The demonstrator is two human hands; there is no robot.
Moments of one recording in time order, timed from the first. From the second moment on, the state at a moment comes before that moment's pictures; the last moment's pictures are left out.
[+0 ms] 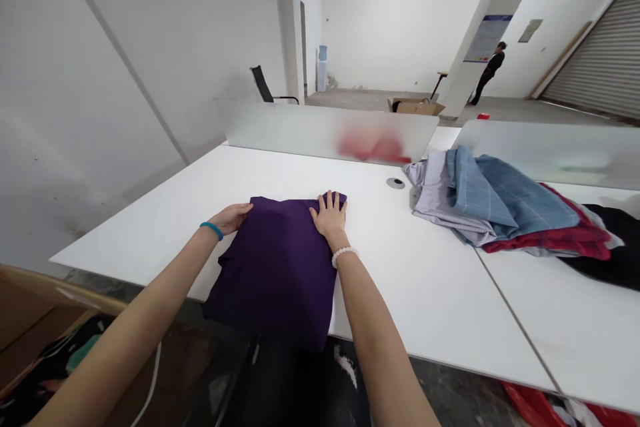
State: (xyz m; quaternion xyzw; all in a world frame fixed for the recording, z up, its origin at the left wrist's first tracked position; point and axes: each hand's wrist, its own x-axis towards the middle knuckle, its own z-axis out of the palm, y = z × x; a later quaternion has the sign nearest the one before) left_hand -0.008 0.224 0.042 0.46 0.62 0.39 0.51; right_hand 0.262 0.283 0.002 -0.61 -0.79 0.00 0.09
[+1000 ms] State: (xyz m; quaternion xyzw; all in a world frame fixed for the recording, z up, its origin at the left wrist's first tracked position) left_hand 0.019 0.150 0.046 0.65 0.76 0.11 0.03; right_hand 0.261 0.278 0.002 -0.63 -0.77 -0.02 0.11
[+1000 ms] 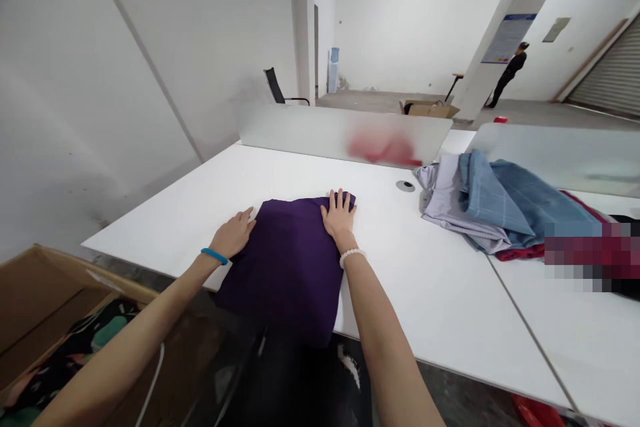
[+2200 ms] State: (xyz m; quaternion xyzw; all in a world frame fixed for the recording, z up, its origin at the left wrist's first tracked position) left_hand 0.024 0.226 -0.002 0.74 0.66 0.12 0.05; right_hand 0.314 -0.021 -0.027 -0.50 -0.31 0.62 0.52
